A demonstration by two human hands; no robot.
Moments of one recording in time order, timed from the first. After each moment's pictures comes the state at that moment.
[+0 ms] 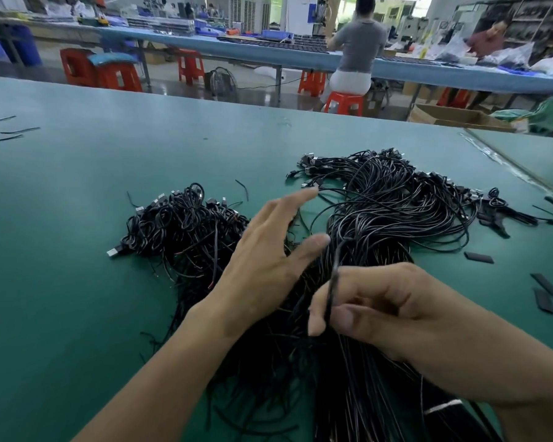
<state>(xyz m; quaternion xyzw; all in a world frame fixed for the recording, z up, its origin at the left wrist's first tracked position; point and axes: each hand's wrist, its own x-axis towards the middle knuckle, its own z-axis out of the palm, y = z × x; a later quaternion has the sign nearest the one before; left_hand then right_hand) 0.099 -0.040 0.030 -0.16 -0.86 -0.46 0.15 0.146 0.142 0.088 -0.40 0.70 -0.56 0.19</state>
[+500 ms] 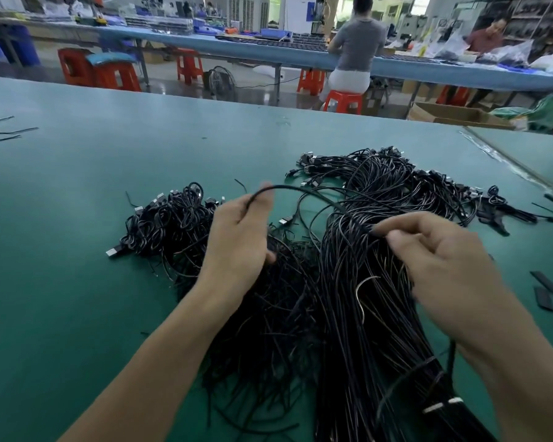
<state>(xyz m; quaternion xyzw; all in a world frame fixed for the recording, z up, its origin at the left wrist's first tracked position) 0.097 -0.048 0.046 0.01 -0.70 -0.70 0.13 0.128 0.159 0.073 -0.02 0.87 -0.48 -0.12</state>
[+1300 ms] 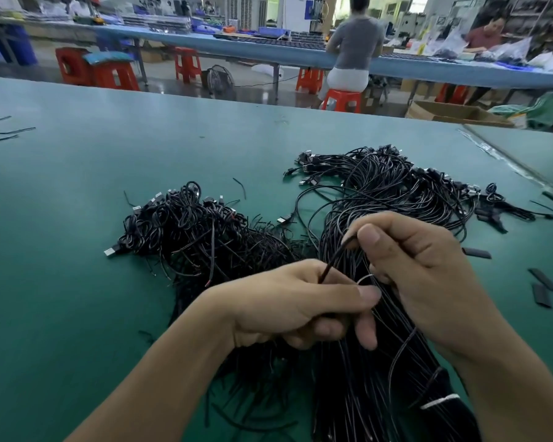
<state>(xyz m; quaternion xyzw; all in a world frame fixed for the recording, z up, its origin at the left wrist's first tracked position) 0.128 -0.029 0.061 -0.25 -0.65 -0.62 -0.38 0.126 0.146 0.066 -0.27 0.75 -0.59 -0.10</state>
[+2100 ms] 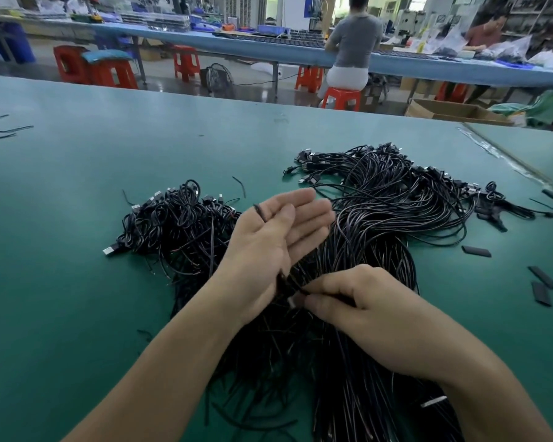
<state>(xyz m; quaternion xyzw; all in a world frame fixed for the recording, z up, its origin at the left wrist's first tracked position) 0.106 -0.024 0.048 -0.05 -0.48 -0.87 -0.03 0.131 0.134 0.051 -0.26 0.88 -0.38 0.11</state>
